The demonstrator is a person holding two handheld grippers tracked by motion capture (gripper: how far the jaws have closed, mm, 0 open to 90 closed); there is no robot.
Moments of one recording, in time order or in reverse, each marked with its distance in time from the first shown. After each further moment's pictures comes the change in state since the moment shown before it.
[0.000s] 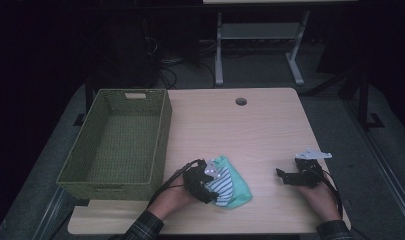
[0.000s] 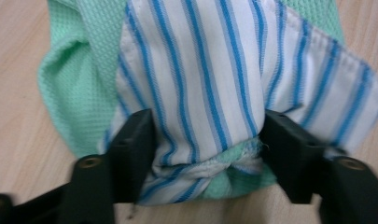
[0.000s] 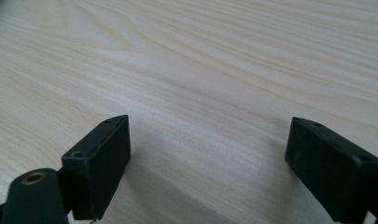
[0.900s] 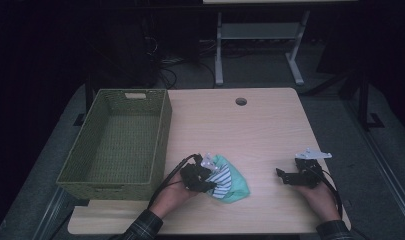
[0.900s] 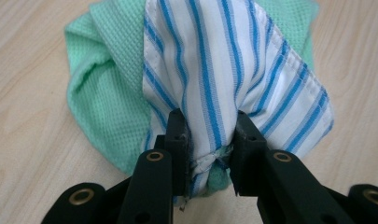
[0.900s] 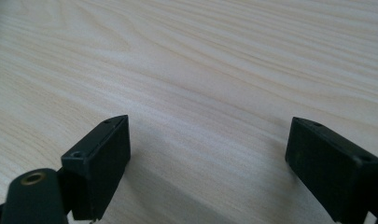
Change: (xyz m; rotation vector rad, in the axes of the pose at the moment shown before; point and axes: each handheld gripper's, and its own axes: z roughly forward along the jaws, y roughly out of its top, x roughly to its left) left arm 0.008 0.005 -0.012 -0.038 -0.012 -0.114; right arm 0.000 0.000 0.000 0.000 -0.003 -0.002
